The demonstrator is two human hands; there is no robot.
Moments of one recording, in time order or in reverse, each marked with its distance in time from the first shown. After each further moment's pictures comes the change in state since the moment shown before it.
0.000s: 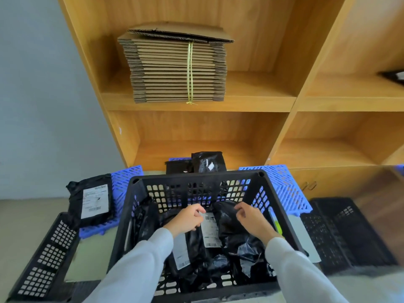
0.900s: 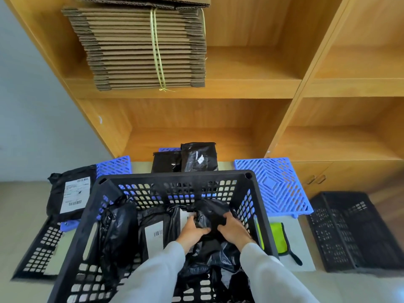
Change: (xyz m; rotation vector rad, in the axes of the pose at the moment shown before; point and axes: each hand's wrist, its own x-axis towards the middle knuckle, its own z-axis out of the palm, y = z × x) left_hand 0.075 0.016 0.111 -0.459 0.152 -0.393; right_hand 0.053 0.049 0.027 0.101 -0.251 0.295
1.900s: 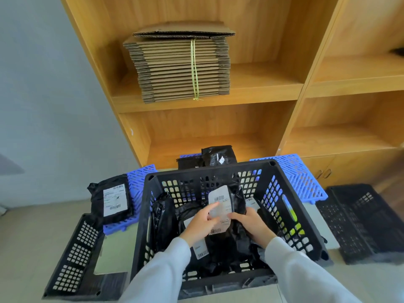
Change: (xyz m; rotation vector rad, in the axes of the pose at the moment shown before) left_hand -0.108 -0.014 -0.114 0.305 -0.129 0.479; right_hand -0.109 -0.064 0.057 0.870 0.013 -0.207
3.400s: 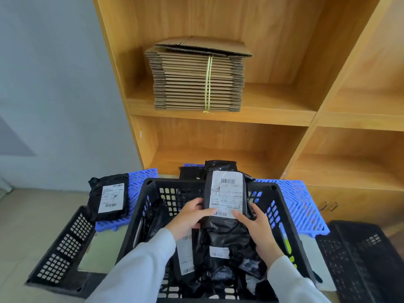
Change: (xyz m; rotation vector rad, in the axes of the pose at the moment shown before) left_hand 0.010 0.054 -0.033 -0.504 0.104 -0.084; right_hand -0.004 -0.051 -0.034 0.003 0.035 -0.293
